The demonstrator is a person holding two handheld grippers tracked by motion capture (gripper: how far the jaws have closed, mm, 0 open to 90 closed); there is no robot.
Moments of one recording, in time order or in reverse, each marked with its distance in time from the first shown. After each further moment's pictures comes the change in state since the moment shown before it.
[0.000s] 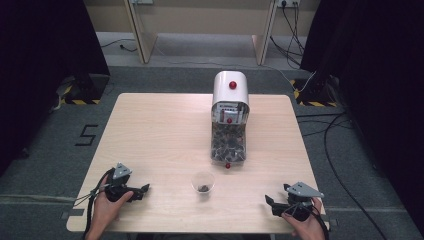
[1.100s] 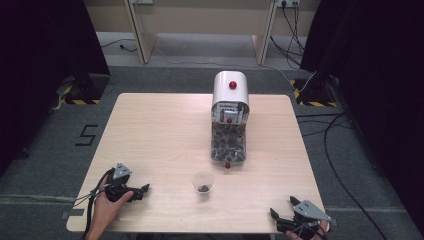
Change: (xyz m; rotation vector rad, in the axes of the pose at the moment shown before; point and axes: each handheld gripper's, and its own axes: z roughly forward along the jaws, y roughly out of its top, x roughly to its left) left arm 0.000 0.000 0.000 0.000 0.000 0.000; right arm 0.006 -0.049 -0.015 -0.073 -0.051 -0.021
